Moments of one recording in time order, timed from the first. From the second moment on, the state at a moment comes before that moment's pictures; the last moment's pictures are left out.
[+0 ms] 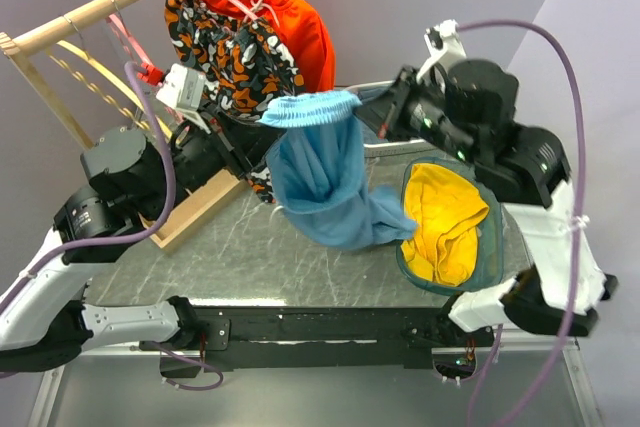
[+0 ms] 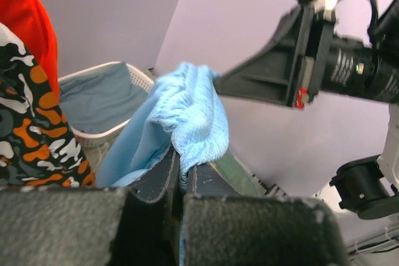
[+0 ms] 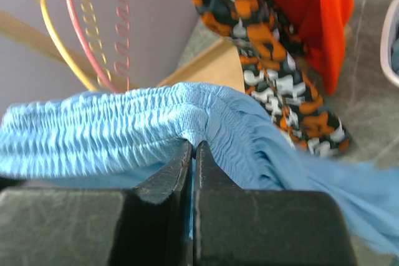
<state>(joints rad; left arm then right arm) -1.02 1.02 1.65 -0.47 -0.24 -0.40 0.79 1.32 2.10 -1.03 0.15 0.63</state>
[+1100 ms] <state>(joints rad) -0.99 1.17 1.04 -0.51 -0.55 -0.79 0.64 1.10 0.94 -0.69 0.16 0.74</state>
